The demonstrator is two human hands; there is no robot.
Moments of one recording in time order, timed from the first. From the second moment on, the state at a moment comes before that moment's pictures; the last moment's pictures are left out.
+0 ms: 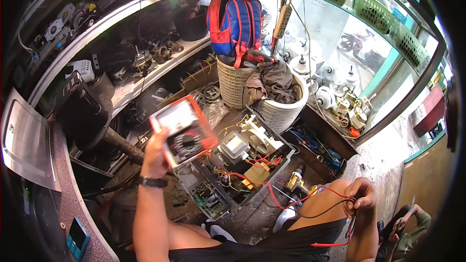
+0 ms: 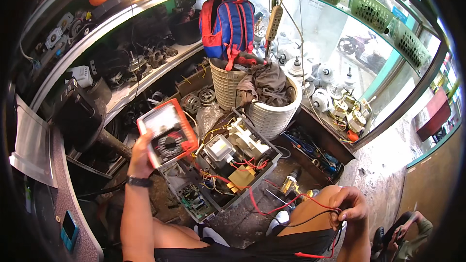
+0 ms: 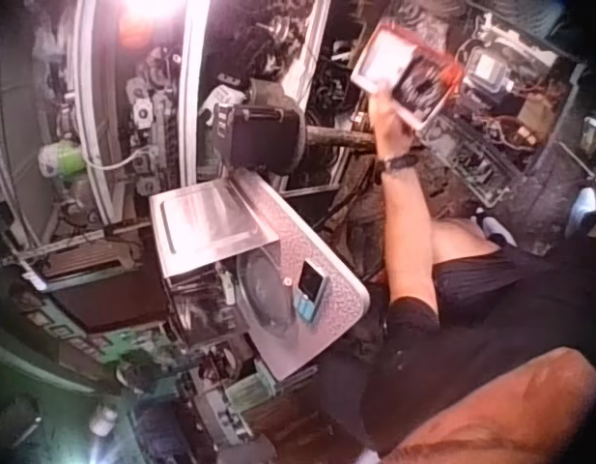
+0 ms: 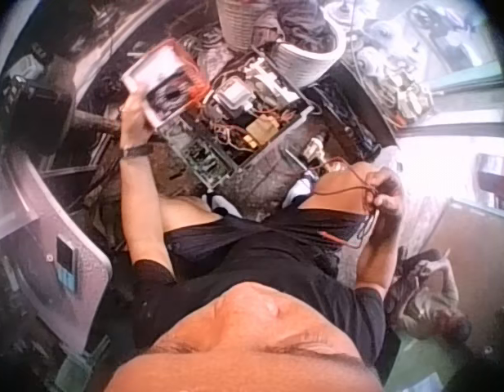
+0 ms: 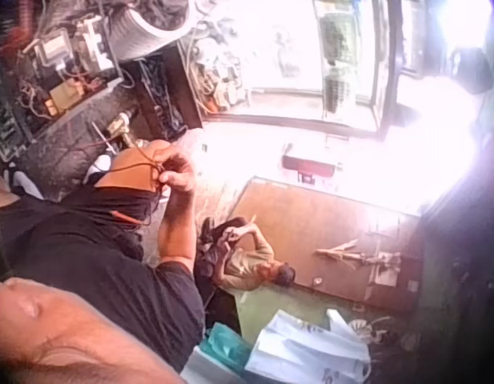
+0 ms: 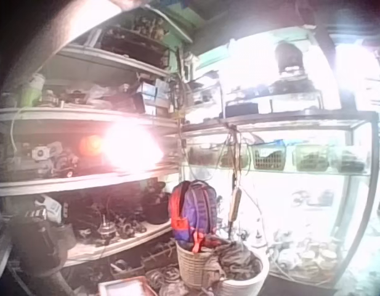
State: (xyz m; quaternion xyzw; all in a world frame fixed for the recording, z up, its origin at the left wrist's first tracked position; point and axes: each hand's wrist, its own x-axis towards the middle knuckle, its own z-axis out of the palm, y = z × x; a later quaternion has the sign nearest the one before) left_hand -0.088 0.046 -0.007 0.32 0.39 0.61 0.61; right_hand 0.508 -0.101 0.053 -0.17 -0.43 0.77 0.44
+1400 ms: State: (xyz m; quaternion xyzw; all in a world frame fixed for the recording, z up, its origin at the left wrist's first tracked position) left_hand 0.085 -0.065 0.018 0.53 0.37 0.29 0.71; right_hand 0.359 -0.011 0.011 -0.25 -0.43 0.75 0.45
